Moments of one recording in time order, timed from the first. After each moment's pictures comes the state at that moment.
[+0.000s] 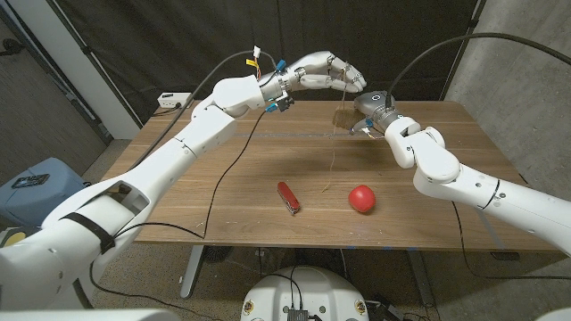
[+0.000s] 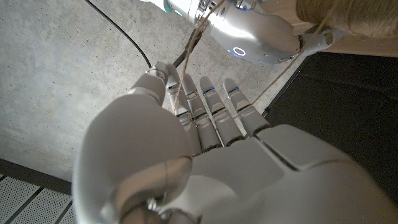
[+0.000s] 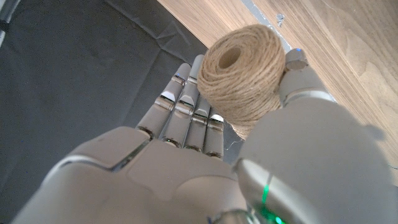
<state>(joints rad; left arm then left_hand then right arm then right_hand) 0.38 0.50 0.66 -1.56 -0.40 -0.34 -0.57 1.13 0.09 0.36 -0.16 0.26 1.04 0.04 0.31 0.26 0.76 -0.12 0.38 0.48 0.66 -0.12 0.24 0.22 0.43 0.00 0.31 0.20 -0.56 -0.98 -0.90 -2.09 -0.91 -0.66 0.22 0.91 -0.15 0.42 -0.16 0.18 0.73 0.08 0.47 0.31 0.73 0.00 0.71 0.49 0.81 -0.09 0.31 0.63 0.65 -0.04 0.22 0.18</state>
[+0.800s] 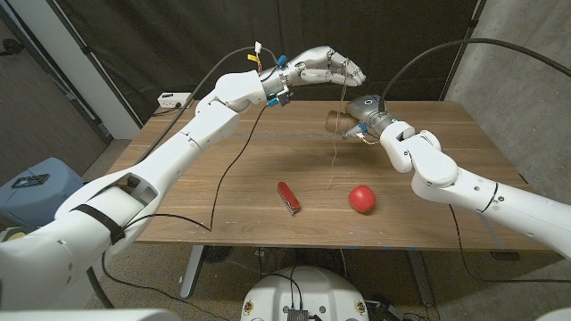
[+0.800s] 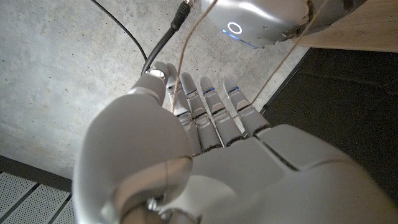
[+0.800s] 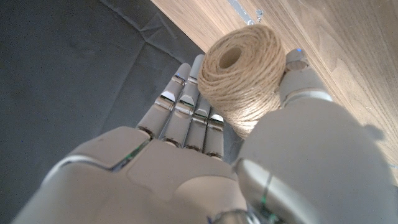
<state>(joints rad) 0.34 0.45 0.66 -1.46 -0.40 -0.36 -0.60 1.14 0.09 0.36 -0.16 0.26 1.04 0.04 0.31 0.26 0.76 -0.14 0.37 0.48 0.65 -0.13 0.24 0.22 0.43 0.00 0.31 0.20 -0.58 -0.97 -0.91 -2.11 -0.91 -0.62 0.21 0.91 -0.15 0.42 -0.16 0.18 0.73 0.07 0.47 0.30 0.73 0.00 0.71 0.49 0.82 -0.09 0.30 0.63 0.65 -0.04 0.22 0.18</state>
